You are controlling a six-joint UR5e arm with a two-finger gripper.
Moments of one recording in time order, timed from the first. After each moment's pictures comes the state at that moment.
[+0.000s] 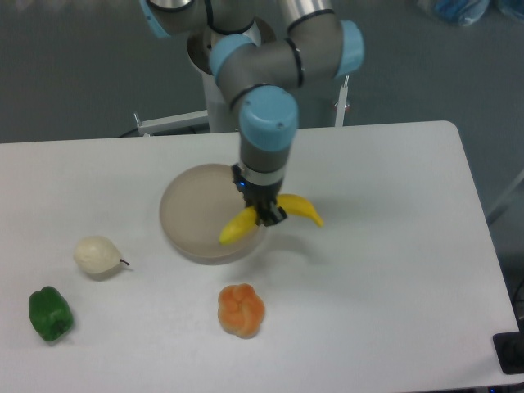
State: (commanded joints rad) arm 2.09 -1.74 -1.89 -1.14 1.52 1.31
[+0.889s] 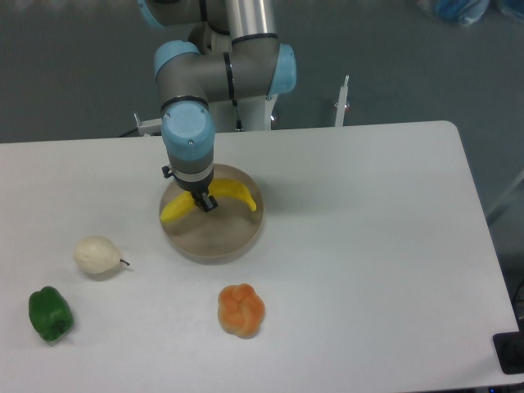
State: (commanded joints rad) arm 1.98 -1.81 -1.97 -1.11 1.52 1.19
